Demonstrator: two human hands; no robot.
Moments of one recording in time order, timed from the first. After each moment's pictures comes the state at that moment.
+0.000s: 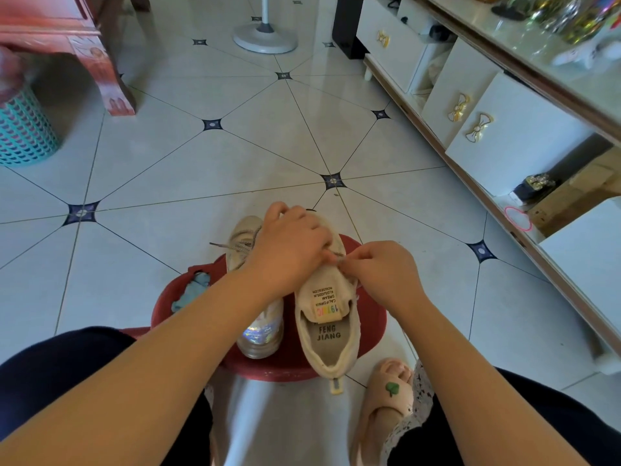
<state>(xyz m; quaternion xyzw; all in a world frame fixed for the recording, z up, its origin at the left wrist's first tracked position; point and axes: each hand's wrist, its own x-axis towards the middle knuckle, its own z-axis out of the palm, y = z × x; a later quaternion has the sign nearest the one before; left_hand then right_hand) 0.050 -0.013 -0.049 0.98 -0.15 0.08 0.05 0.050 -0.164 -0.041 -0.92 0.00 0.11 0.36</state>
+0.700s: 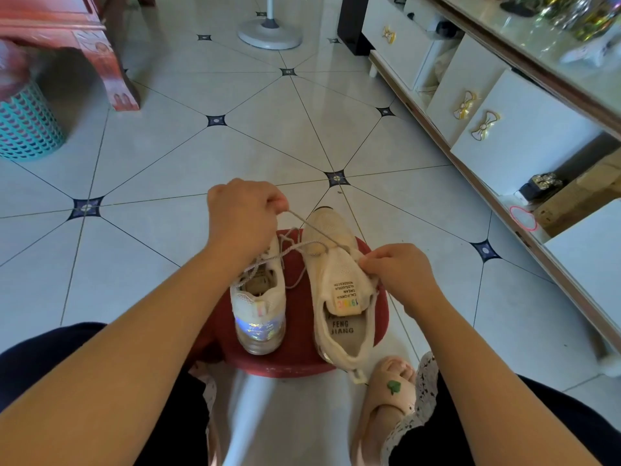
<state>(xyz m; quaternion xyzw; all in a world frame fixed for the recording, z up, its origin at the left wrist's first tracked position) 0.056 0.029 -0.030 0.96 0.07 0.15 0.24 0.054 -0.181 -0.043 -0.91 0.06 0.12 0.40</state>
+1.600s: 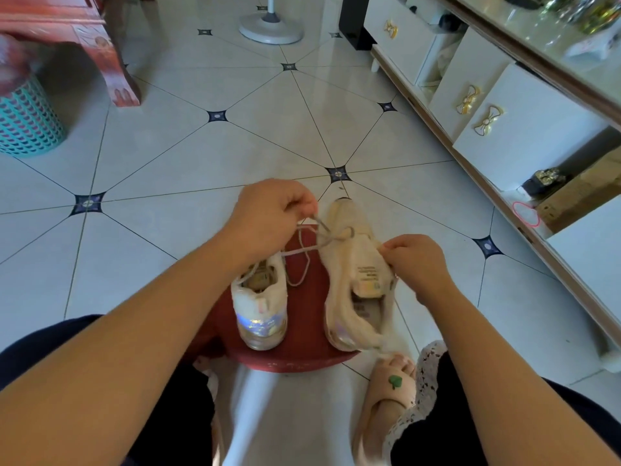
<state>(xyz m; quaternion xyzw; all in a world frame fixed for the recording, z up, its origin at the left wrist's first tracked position) 0.045 0.013 -0.021 0.91 -0.02 0.07 0.41 0.065 -0.190 -0.049 -0.93 0.08 0.09 0.36</state>
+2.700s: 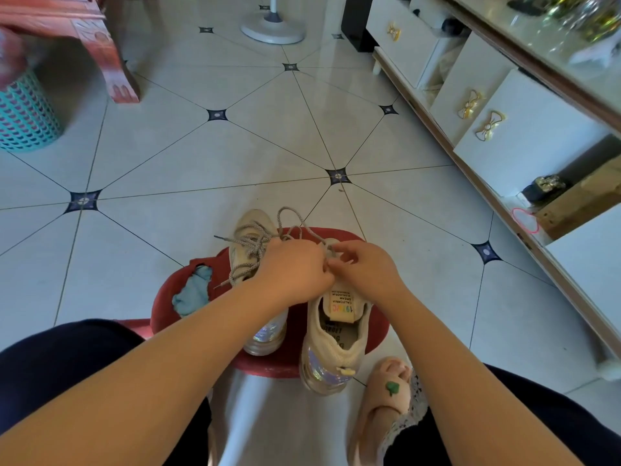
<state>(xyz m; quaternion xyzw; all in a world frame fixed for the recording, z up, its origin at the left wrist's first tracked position) 0.043 -0.022 -0.067 0.98 -0.06 -0.09 0.15 0.073 -0.155 -0.091 -0.94 -0.08 0.13 0.31</state>
